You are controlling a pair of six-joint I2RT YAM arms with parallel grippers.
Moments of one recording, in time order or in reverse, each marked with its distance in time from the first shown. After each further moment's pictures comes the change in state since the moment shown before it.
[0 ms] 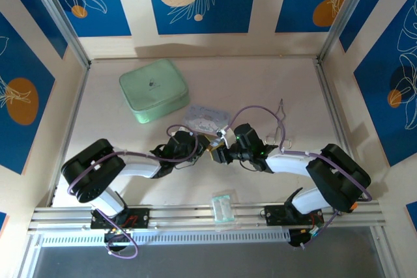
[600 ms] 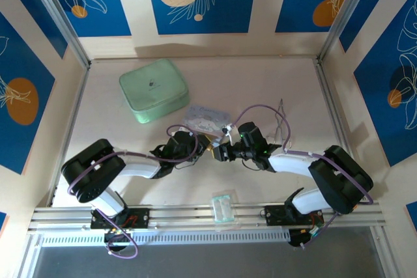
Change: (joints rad) left arm 0.000 0.000 -0.006 0.025 0.000 -0.001; right arm -0.050 -0.022 -0.012 -0.015 -0.023 0.119
